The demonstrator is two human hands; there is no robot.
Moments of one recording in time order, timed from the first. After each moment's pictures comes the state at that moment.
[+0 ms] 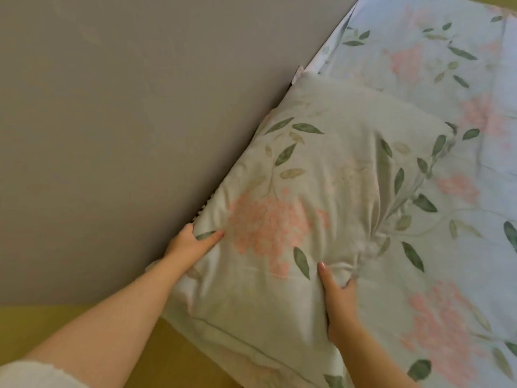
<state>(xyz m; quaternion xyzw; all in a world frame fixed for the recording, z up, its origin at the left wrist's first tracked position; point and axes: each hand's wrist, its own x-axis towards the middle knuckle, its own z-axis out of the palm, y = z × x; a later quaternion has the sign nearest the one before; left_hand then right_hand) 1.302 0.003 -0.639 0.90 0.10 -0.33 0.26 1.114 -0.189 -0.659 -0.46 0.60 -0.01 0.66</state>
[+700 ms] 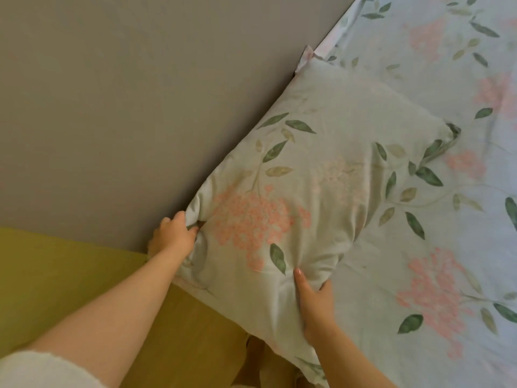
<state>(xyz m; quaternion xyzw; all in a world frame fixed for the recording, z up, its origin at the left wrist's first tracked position) 1.252 0.065 -0.627 0.96 0.07 -0.25 0.06 1.069 -0.107 -0.637 -0.50 0.59 0.06 0.64</state>
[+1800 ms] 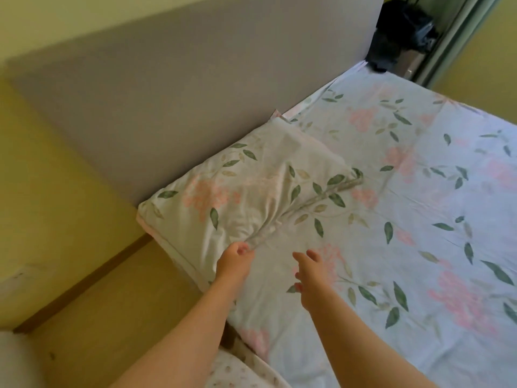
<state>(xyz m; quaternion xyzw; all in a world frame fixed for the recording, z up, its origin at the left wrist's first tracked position) 0.955 -0.133 -0.473 0.80 0.20 -0.26 0.50 0.912 -0.262 -0.464 -0.53 0.49 0.12 0.68</state>
